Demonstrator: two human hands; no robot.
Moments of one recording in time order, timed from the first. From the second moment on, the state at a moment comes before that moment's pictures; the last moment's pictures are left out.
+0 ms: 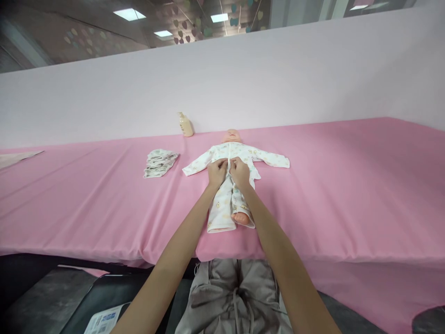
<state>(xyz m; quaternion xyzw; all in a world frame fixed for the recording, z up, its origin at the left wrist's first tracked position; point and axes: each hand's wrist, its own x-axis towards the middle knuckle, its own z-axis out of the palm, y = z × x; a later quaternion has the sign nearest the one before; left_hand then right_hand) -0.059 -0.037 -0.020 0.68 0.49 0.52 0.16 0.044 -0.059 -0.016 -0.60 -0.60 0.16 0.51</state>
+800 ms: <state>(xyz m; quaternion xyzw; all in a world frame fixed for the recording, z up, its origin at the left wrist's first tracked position) -0.057 -0.028 -0.030 0.57 0.48 0.59 0.30 0.050 -0.050 0.000 -0.67 -0.60 0.21 0.39</state>
